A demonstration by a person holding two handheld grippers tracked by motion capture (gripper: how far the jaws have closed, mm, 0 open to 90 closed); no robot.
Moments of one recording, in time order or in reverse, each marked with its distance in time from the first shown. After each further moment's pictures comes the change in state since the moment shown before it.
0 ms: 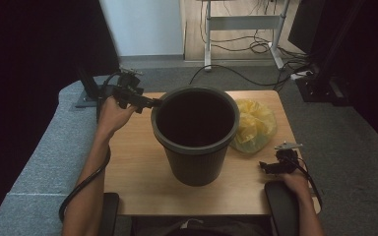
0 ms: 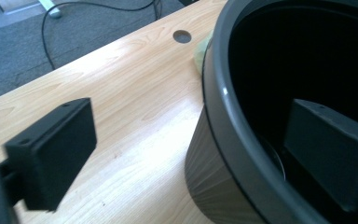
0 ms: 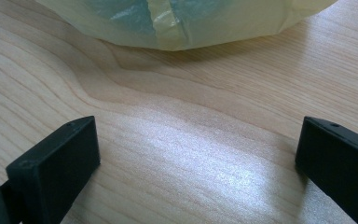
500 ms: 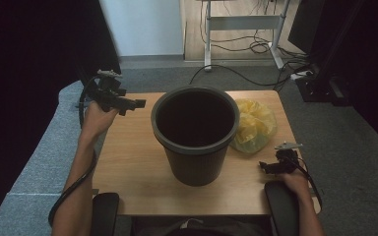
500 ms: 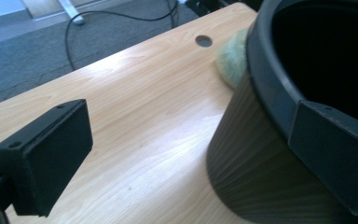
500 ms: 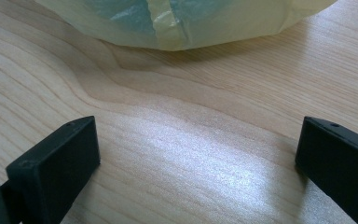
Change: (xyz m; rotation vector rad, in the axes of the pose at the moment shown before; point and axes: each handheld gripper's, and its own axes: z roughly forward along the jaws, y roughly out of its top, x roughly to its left) left arm 0.027 -0.030 -0.028 -0.050 0.059 -0.028; right arm 0.000 0.000 0.000 0.000 0.000 0.002
